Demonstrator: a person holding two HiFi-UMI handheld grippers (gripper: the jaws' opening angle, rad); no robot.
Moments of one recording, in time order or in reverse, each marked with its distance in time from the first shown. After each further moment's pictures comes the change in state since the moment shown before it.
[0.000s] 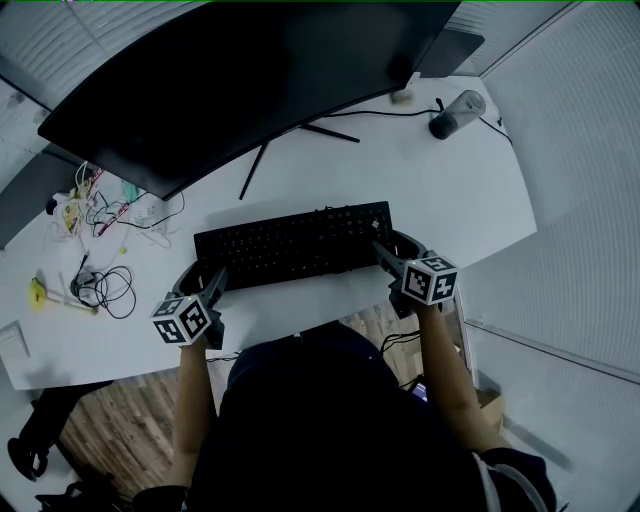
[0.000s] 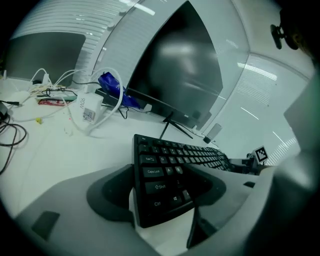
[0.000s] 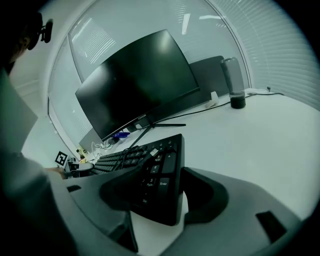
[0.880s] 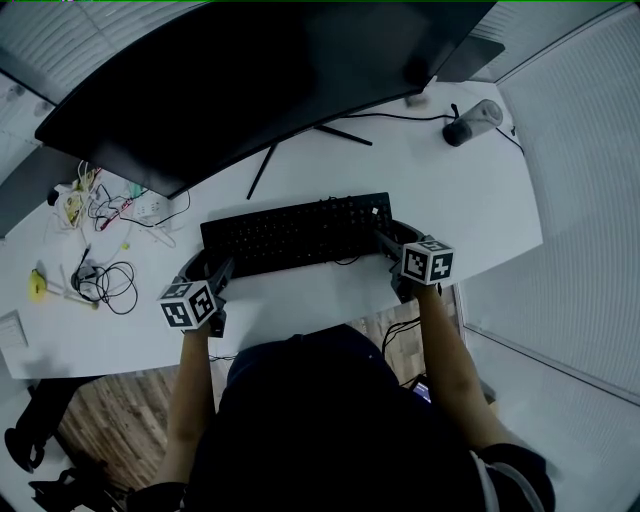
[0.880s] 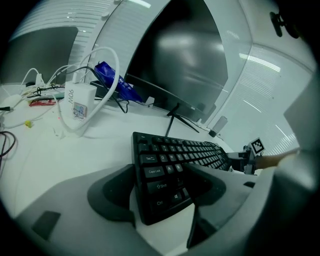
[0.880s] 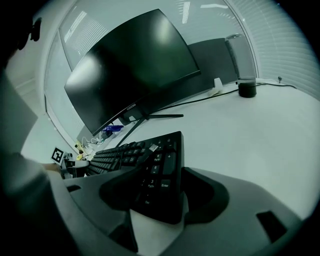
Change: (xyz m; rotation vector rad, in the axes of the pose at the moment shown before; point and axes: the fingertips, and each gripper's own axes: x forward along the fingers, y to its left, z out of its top) left arm 0.033 0.017 0.000 0.038 0.067 0.031; right arm 0.055 -0.031 0.002 -0.009 0.098 0.009
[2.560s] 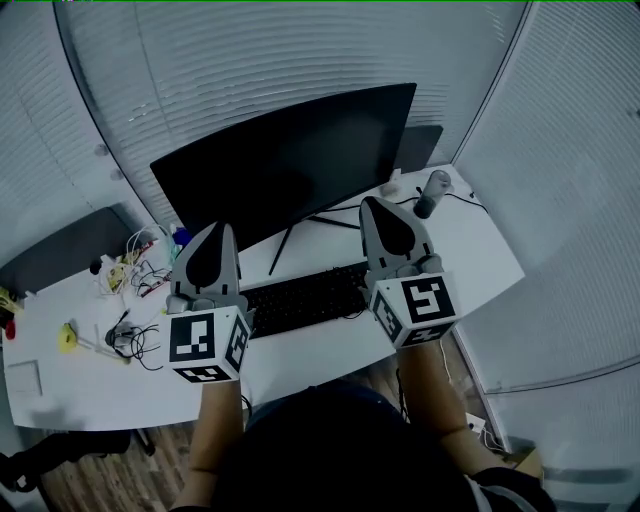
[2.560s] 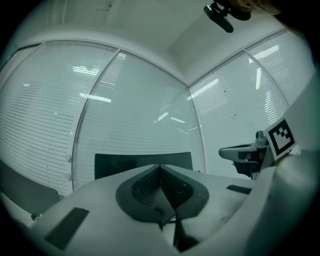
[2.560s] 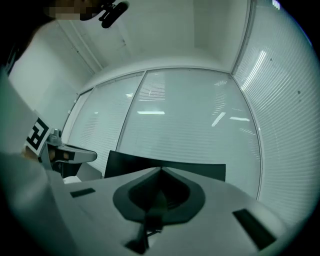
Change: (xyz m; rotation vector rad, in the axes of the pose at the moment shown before) left arm -0.255 -0.220 0.266 0.514 -0.829 0.058; right arm -0.241 0.310 0.240 -0.562 -0.888 -0.189
